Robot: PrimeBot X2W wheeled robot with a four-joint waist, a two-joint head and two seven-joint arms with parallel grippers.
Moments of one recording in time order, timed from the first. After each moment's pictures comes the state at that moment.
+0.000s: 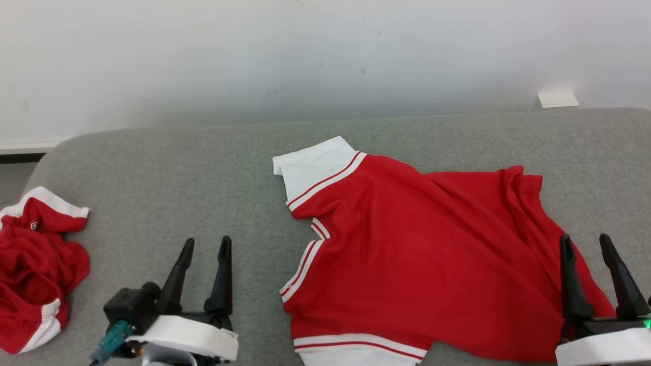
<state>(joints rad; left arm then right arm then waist) -0.18 0.05 -0.08 0.25 -0.31 -0.12 -0.26 -0.08 -0.10 -0.04 0.07 0.38 0.13 -0.16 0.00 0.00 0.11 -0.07</state>
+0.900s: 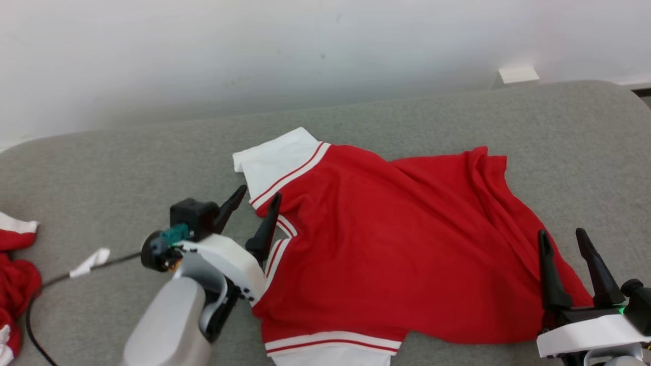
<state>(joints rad) -0.53 0.11 -0.28 0.55 -0.29 -0.13 -0.15 -0.18 -0.14 0.06 0.26 0.38 0.13 -0.26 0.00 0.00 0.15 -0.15</state>
